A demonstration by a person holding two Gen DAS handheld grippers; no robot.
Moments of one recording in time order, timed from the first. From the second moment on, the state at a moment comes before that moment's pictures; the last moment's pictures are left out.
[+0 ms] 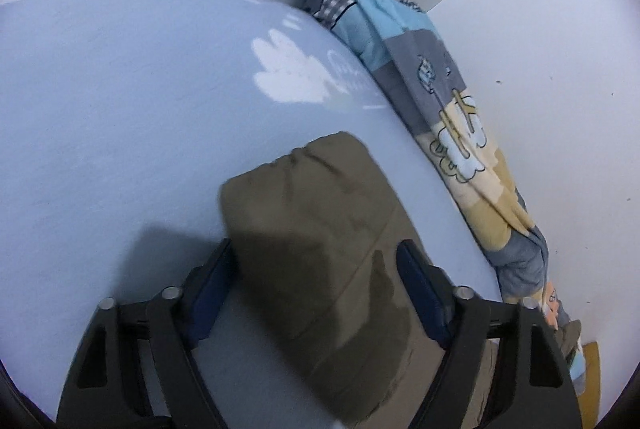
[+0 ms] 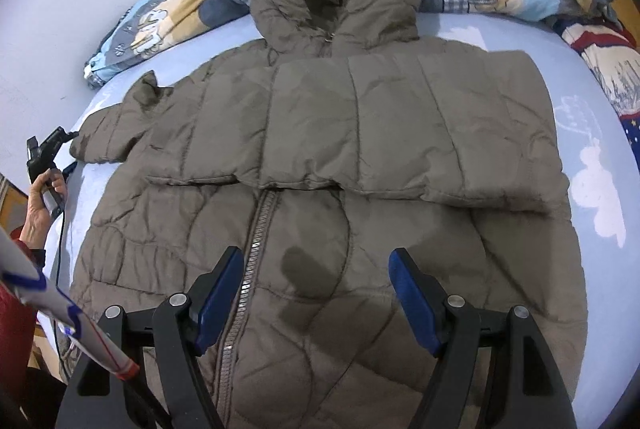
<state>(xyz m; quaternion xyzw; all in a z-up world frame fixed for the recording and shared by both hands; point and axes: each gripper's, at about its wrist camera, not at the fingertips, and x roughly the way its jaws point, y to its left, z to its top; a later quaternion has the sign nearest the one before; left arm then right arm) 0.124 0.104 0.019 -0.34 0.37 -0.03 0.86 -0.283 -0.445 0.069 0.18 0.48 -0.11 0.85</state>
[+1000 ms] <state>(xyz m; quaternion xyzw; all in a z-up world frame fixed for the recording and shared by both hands) -0.070 -0.168 0.261 -0.15 0.29 -0.31 0.89 -0.347 -0.499 0.161 0.24 0.34 -0.18 0.89</state>
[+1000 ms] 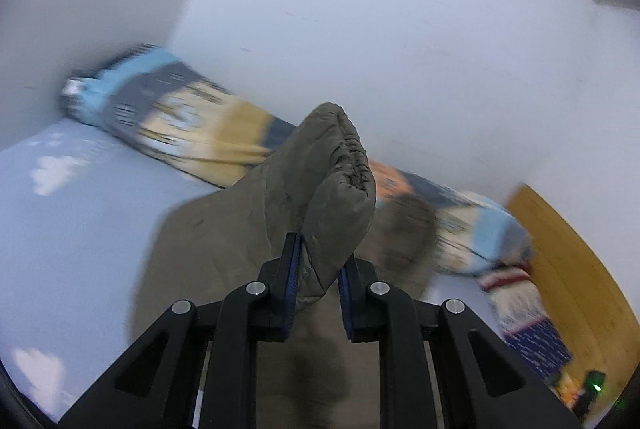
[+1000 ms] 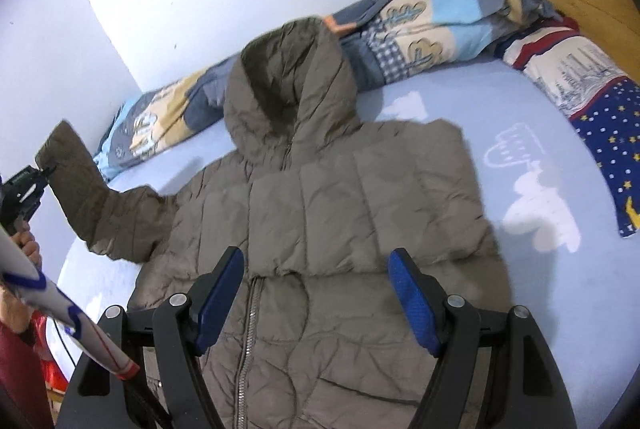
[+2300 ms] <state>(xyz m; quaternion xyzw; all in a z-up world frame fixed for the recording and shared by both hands) -0.085 -0.244 0.117 0.03 0.40 -0.24 0.89 -0.309 -0.507 0.131 0.19 0.37 -0.19 0.89</state>
